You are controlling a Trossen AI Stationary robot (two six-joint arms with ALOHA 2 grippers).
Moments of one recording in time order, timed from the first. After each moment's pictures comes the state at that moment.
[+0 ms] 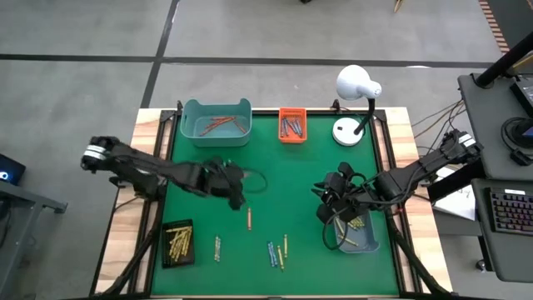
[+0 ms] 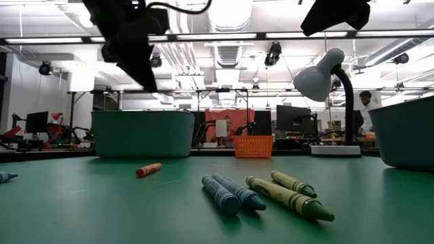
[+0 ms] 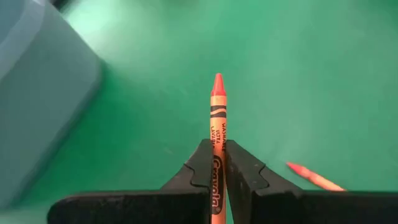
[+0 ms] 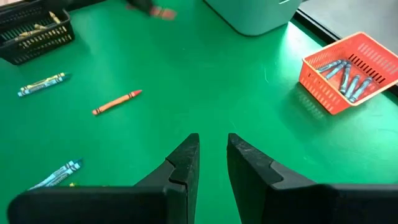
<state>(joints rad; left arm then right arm) -0.21 1.46 1.06 -0.77 -0.50 -0.66 0.46 1.28 1.07 -0.72 0.66 0.75</state>
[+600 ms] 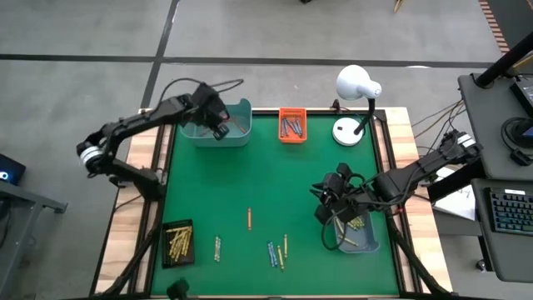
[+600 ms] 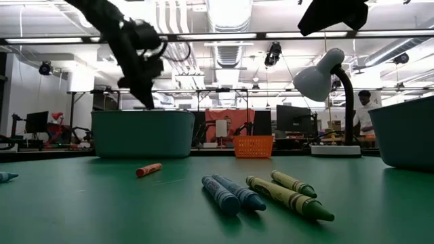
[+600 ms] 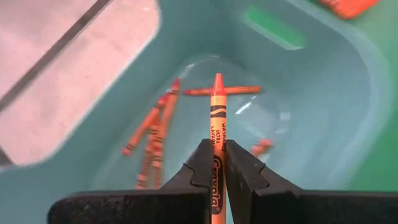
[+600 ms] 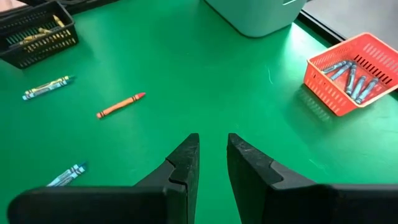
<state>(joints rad) 0.73 1.40 1.07 -0.64 -0.08 0.09 0.46 1.29 1.07 -0.69 0.66 0.75</state>
